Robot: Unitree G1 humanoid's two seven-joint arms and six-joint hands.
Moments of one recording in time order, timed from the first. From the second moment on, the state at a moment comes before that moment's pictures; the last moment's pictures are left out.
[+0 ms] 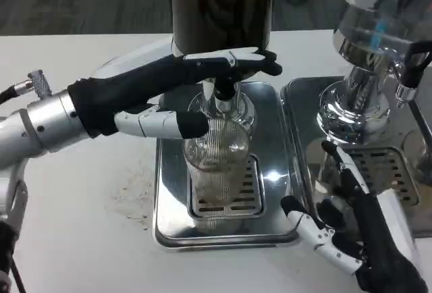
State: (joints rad) left arm -0.58 0.49 -0.03 0.61 -0.21 -0.81 -1.05; right arm 0.41 -0.13 0.20 -0.24 -0.42 -0.11 -0.16
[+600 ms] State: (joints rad) left arm -0.57 0.53 -0.08 0.61 -0.18 -0.86 -0.98; right arm 0.32 -0.17 0.18 -0.25 -0.33 -0.08 0.03
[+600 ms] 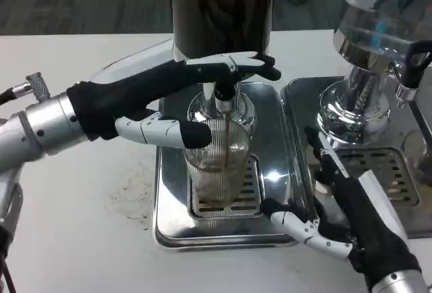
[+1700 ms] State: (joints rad) left arm -0.55 0.55 -0.10 0.61 -0.15 -0.90 -0.93; right arm 0.20 -0.17 0.17 -0.23 -0.29 0.00 0.11
